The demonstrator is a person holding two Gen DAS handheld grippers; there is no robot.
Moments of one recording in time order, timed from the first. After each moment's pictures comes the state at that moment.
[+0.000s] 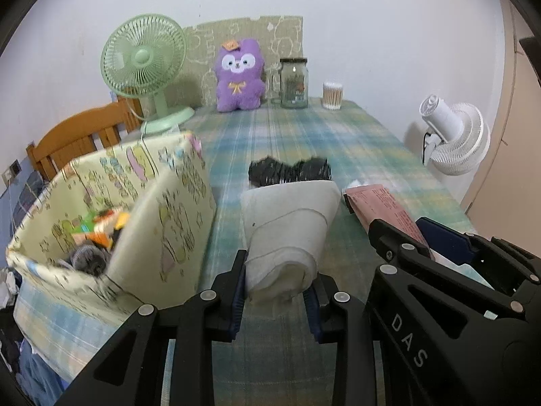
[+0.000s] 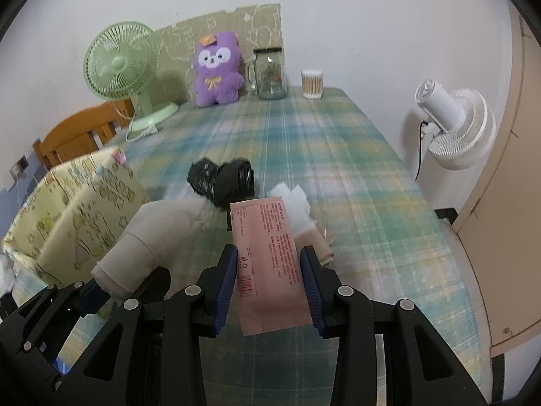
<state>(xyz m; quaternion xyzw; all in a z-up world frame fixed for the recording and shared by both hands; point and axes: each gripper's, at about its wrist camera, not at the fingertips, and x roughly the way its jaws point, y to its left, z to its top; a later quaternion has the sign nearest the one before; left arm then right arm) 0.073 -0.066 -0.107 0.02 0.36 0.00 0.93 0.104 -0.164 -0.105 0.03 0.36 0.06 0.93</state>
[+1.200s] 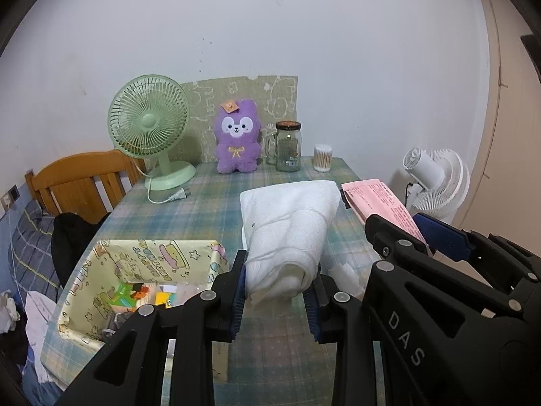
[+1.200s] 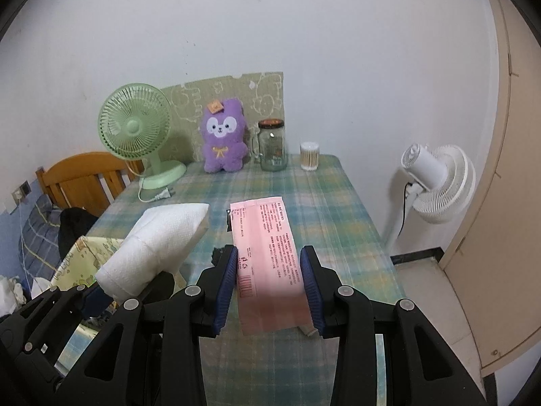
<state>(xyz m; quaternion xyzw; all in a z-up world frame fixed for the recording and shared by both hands) 0.069 -0.046 -0.009 0.01 0.30 -0.03 0.95 0.089 -0.146 0.006 0.02 0.28 0.04 0.96</state>
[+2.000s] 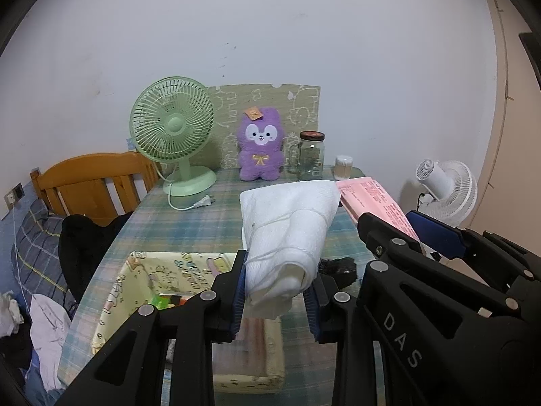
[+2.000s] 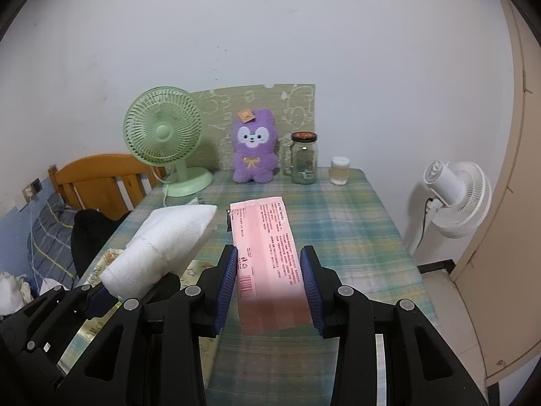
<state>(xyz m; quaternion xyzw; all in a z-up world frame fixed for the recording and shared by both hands) 0.071 0.013 0.004 0.00 0.29 -0.02 0.96 0.093 -0.082 0.023 0.01 0.27 0.07 0.96</state>
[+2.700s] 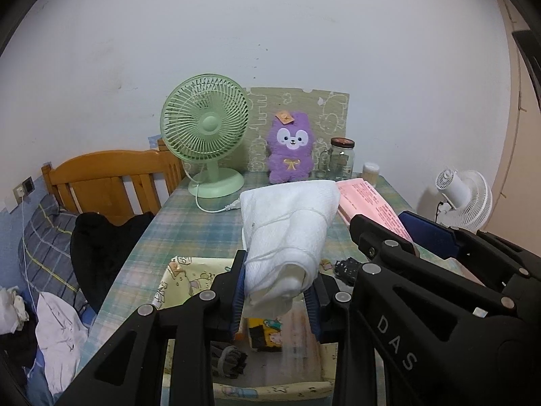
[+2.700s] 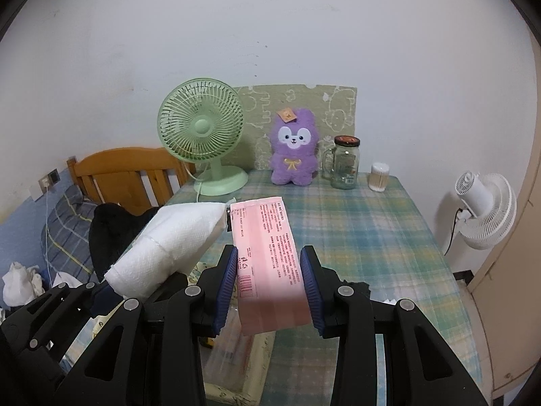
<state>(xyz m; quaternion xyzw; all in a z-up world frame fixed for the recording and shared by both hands) 0.078 0.074 0.002 0.00 0.28 0.00 0.96 0.107 -0.016 0.022 0.00 0.26 0.11 0.96</state>
